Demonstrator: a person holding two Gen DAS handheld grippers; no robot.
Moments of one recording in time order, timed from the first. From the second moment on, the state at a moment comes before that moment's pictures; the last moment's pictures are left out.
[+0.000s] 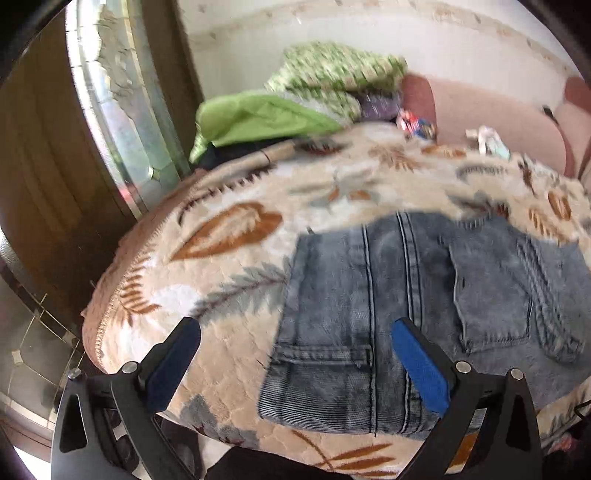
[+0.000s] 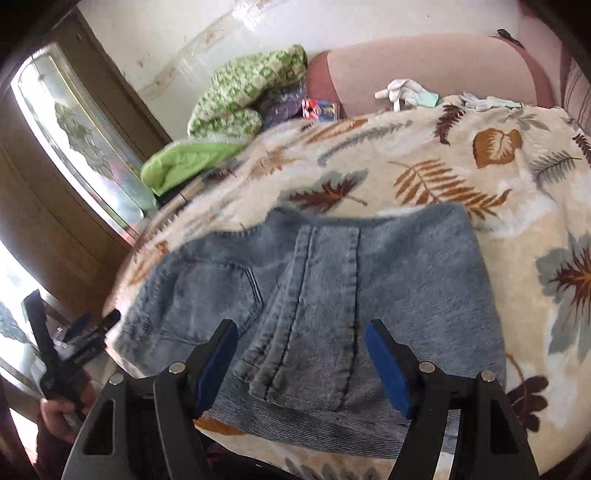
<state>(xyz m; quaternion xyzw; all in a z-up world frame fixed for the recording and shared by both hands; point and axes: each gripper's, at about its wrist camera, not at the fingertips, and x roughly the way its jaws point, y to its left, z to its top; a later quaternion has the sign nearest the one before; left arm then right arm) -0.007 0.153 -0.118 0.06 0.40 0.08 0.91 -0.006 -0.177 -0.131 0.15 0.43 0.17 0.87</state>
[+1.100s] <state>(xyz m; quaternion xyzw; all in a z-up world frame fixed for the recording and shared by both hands) -0.024 0.195 -0.129 -0.13 0.50 0.11 0.85 -0.008 -0.294 -0.133 0.17 0.33 0.05 0.93</state>
